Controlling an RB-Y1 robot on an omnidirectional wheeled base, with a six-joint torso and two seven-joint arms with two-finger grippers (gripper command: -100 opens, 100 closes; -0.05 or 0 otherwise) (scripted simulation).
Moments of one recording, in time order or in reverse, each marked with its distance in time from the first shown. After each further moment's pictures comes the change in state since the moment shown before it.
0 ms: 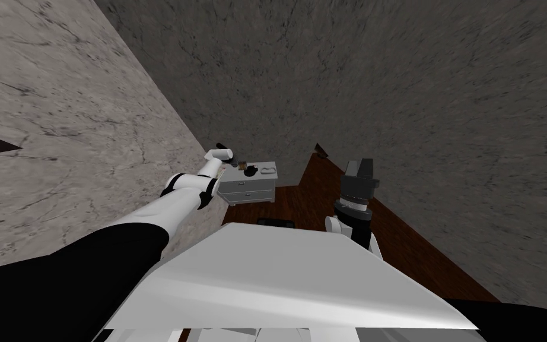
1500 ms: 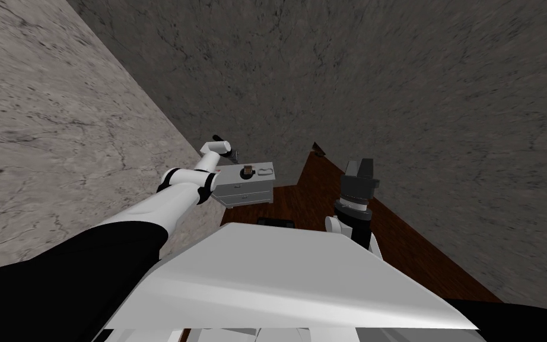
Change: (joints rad) left arm -0.081 0.025 0.015 -0.012 0.033 0.102 -0.008; right arm 0.000 0.000 0.000 0.000 0.000 0.000 0.000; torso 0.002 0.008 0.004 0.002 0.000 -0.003
